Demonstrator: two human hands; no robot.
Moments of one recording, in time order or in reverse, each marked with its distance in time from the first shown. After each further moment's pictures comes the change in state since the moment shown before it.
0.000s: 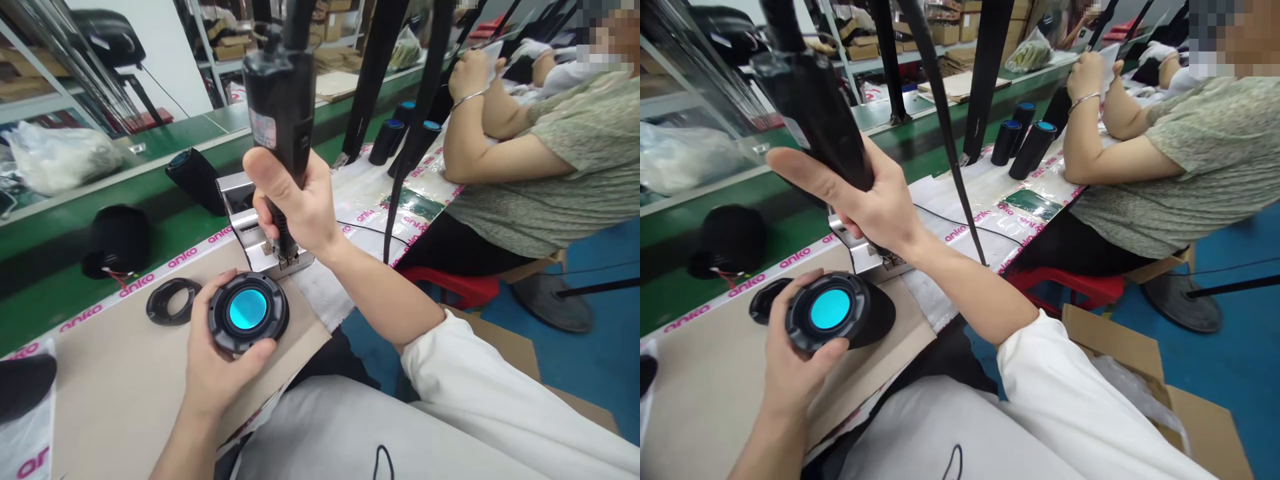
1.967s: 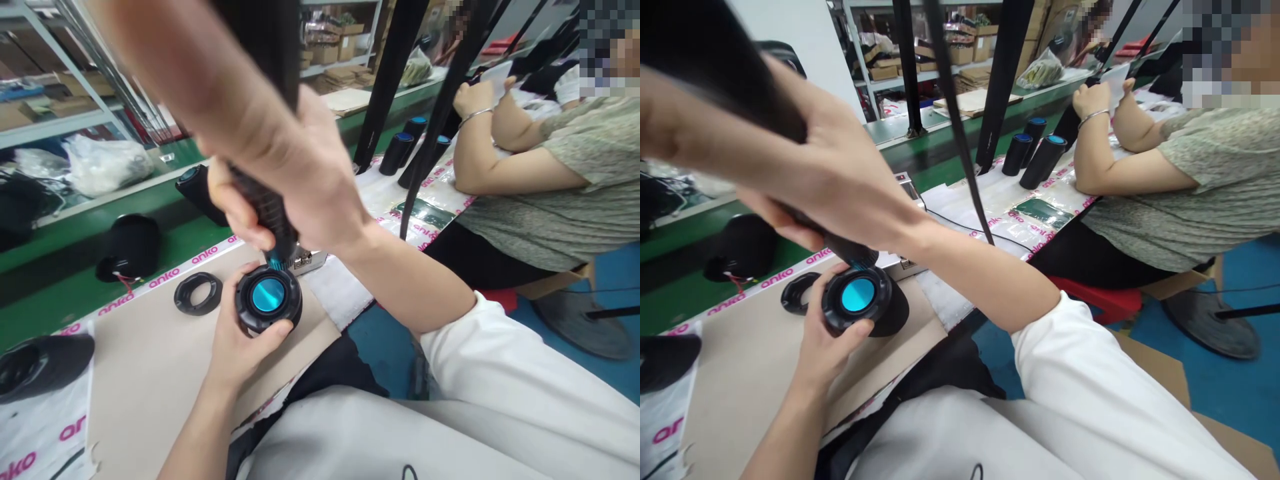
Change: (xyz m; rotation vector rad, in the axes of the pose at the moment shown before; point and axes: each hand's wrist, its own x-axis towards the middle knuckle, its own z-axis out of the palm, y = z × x) left_hand 0.005 0.004 0.000 -0.015 -0.034 -0.055; right_hand 0.013 -0.079 0.034 0.073 -0.429 0.188
